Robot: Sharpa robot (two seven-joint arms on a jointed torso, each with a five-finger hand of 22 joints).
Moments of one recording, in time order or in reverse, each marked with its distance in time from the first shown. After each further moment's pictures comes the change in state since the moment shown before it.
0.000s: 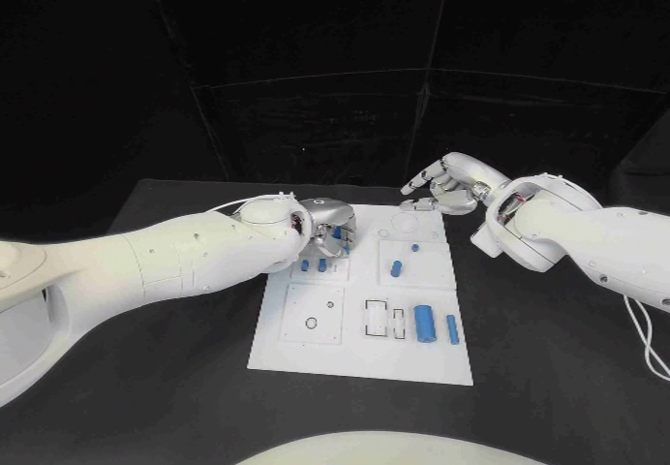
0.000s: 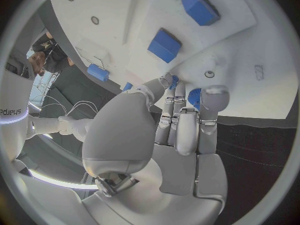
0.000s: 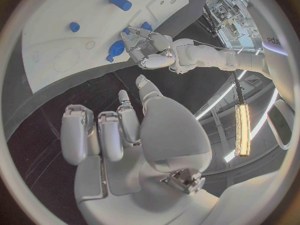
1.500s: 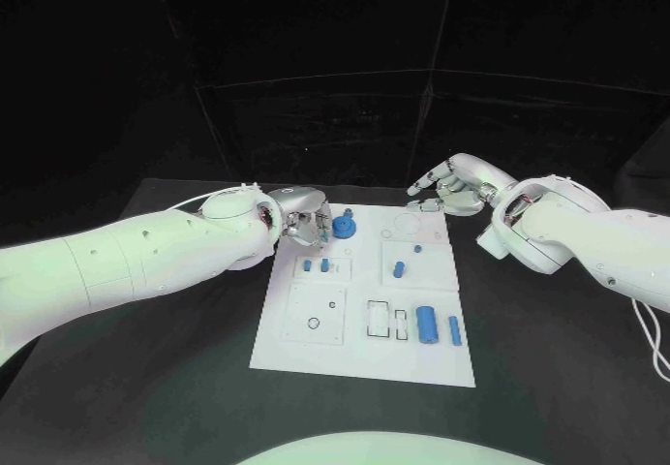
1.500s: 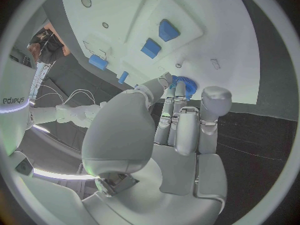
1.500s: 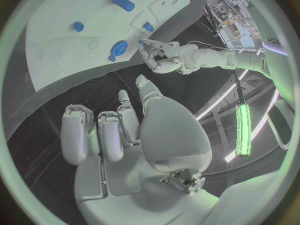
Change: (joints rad) left arm -0.007 -0.173 0.072 0.141 0.025 -0.024 -0.056; left_hand -0.008 -0.008 0.007 -0.018 -0.002 0.010 0.004 -0.019 -0.007 0.018 0.007 -0.027 -0.010 0.000 0.000 0.000 -0.016 -0.015 0.007 0.000 0.023 0.031; right arm 0.000 -0.009 0.000 -0.001 0.000 0.000 -0.001; right_hand 0.000 0.000 0.000 0.000 0.000 0.000 0.000 0.000 0.000 0.000 0.000 0.000 0.000 0.000 0.000 0.000 0.000 0.000 0.000 0.000 0.000 0.000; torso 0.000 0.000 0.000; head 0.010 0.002
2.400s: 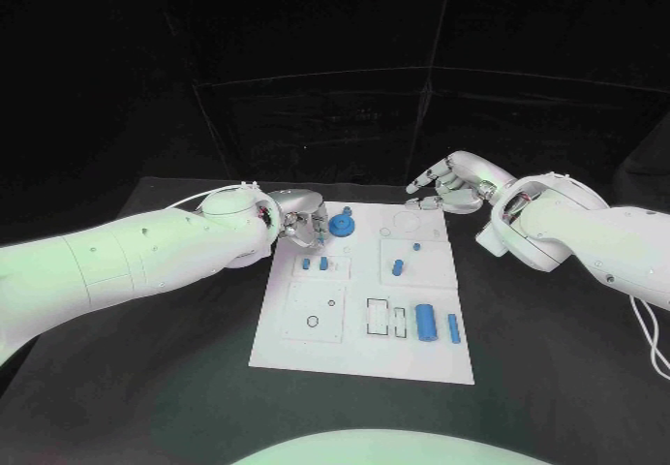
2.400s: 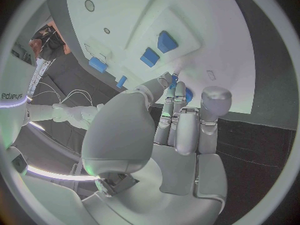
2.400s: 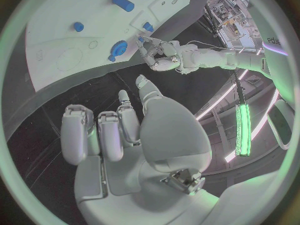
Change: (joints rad) left arm -0.001 0.006 -0.001 -0.015 0.022 0.058 -0.018; left_hand -0.004 -0.004 -0.003 -0.003 0.000 0.000 0.000 -0.008 -0.002 0.000 0.000 -0.008 -0.002 0.000 0.000 0.000 -0.005 0.000 0.000 0.000 0.000 0.002; right arm 0.000 0.000 0.000 0.001 -0.001 0.000 0.000; right_hand 0.000 0.000 0.000 0.000 0.000 0.000 0.000 0.000 0.000 0.000 0.000 0.000 0.000 0.000 0.000 0.000 0.000 0.000 0.000 0.000 0.000 0.000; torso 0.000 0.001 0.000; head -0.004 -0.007
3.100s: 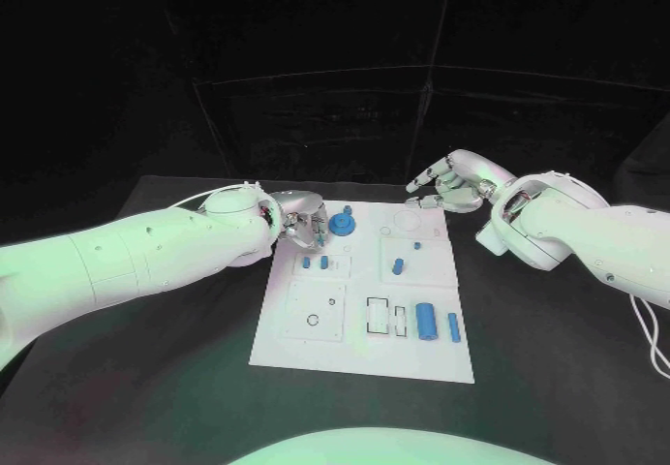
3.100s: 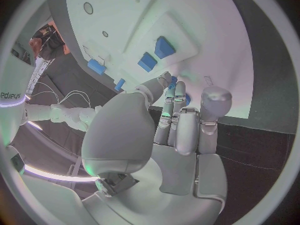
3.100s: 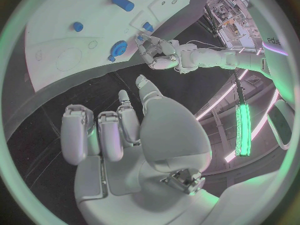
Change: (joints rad) left arm -0.005 0.015 -0.001 -0.022 0.002 0.021 -0.010; left_hand -0.012 -0.012 -0.014 0.003 0.000 0.000 0.000 -0.009 -0.004 0.007 0.000 -0.014 -0.006 0.000 0.000 0.000 -0.005 0.000 0.000 0.000 0.010 0.011; right arm 0.000 0.002 0.000 -0.001 0.000 0.000 0.000; right_hand 0.000 0.000 0.000 0.000 0.000 0.000 0.000 0.000 0.000 0.000 0.000 0.000 0.000 0.000 0.000 0.000 0.000 0.000 0.000 0.000 0.000 0.000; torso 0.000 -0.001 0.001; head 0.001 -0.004
